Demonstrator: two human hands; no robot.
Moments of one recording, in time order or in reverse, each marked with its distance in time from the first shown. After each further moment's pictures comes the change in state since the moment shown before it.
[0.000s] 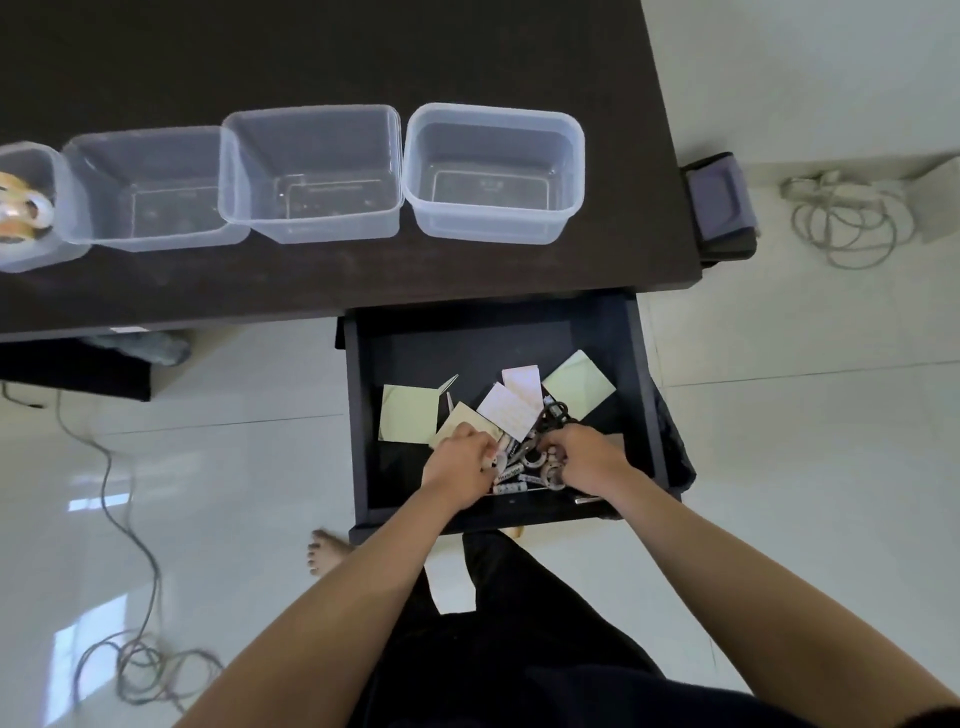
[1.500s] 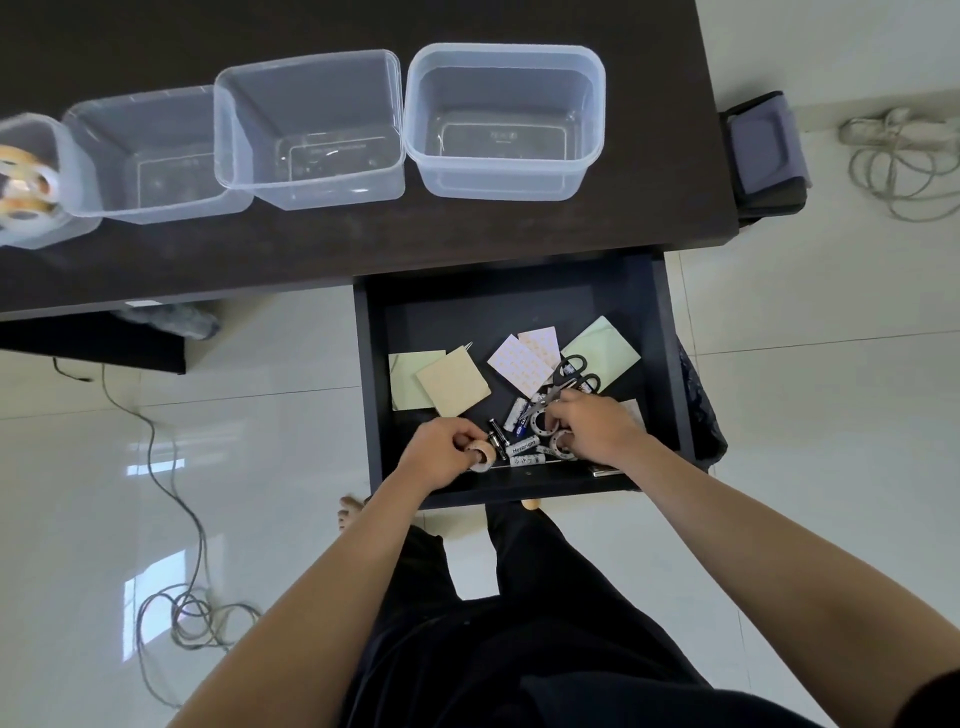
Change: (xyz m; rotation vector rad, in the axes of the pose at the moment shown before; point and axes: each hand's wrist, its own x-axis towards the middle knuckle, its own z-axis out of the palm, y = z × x) left_hand -0.021 -0.034 -0.015 -0.268 -0.054 -0.166; right_hand 0.014 0.002 0.008 -0.241 0.041 -0.245
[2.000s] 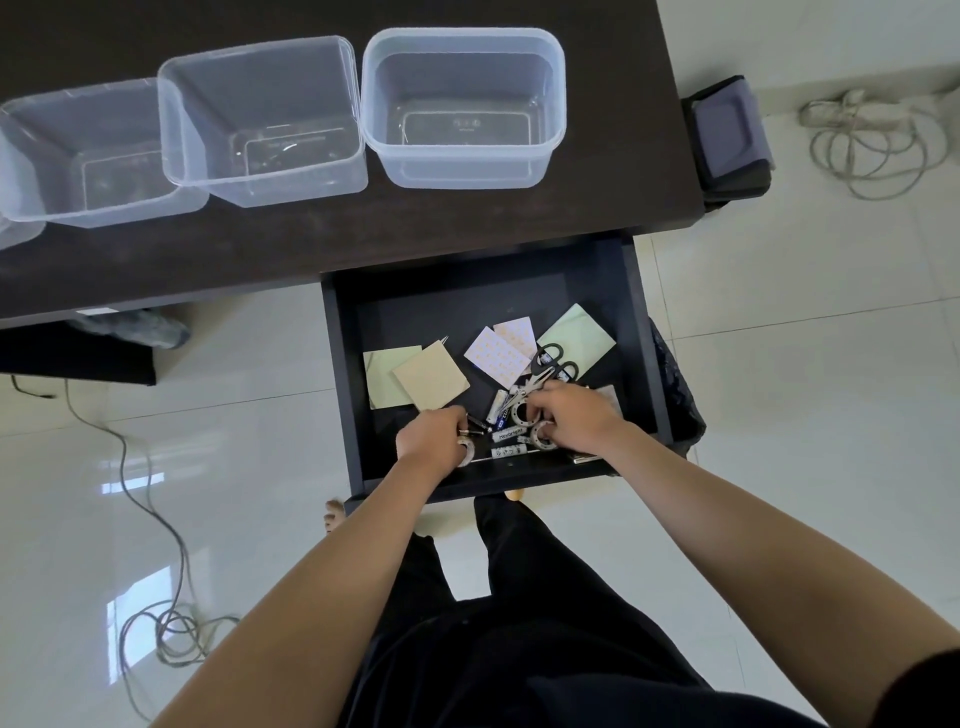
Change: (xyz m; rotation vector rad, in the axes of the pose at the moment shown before) left_hand 0.014 0.018 0.017 0.508 0.083 -0.015; right_hand -0.003 0.003 0.004 0.140 0.016 0.048
